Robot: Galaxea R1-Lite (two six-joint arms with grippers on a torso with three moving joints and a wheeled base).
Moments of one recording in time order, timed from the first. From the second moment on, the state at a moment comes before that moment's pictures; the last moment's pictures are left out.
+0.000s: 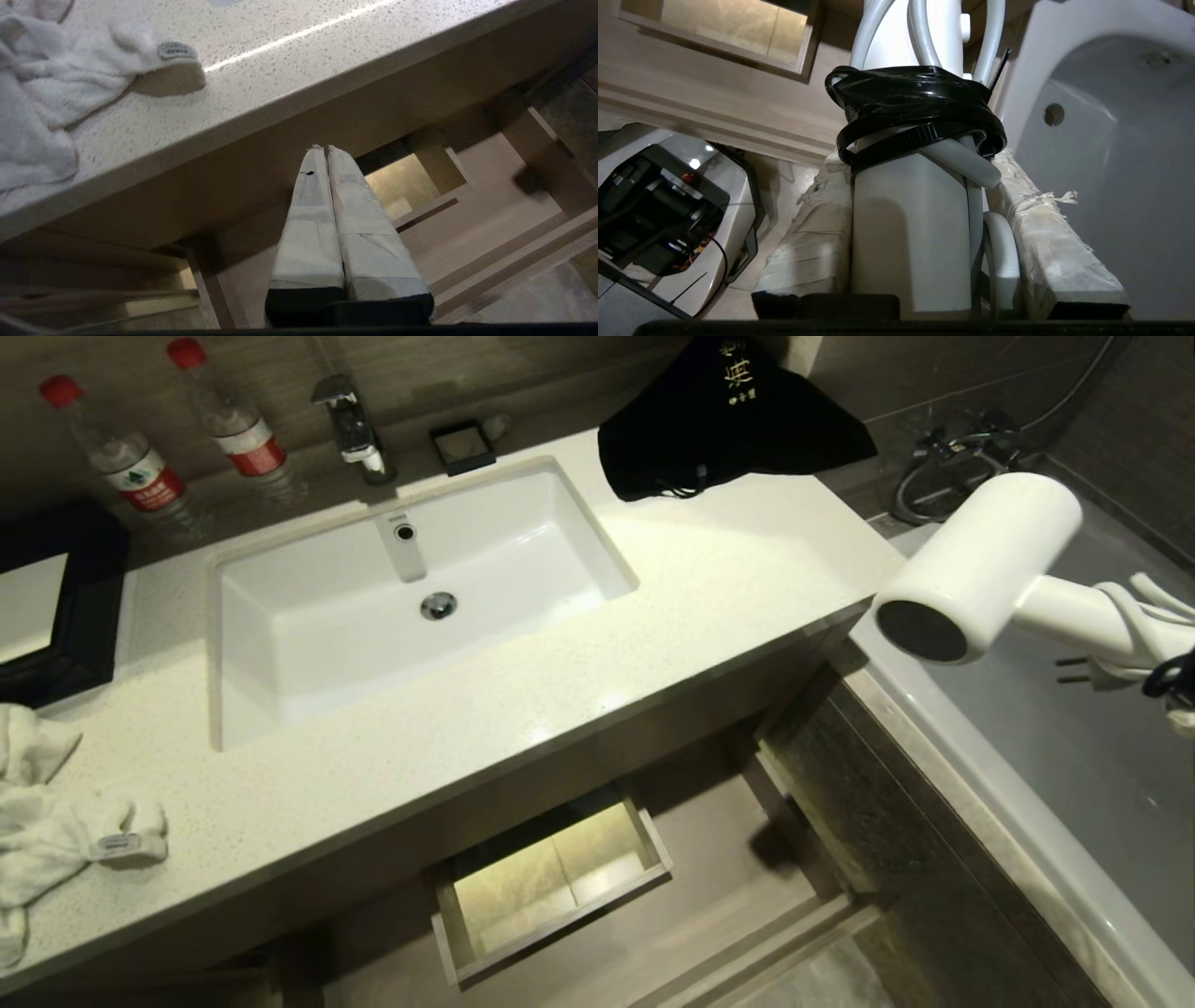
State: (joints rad) left arm 0.00 0.00 0.00 0.00 0.00 -0.01; right arm 0.03 1.05 -1.24 0.65 0.21 -0.68
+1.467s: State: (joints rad) left arm 0.00 0.00 0.00 0.00 0.00 -0.01; right arm -0.02 0.93 -1.19 0.67 0.22 -0.67
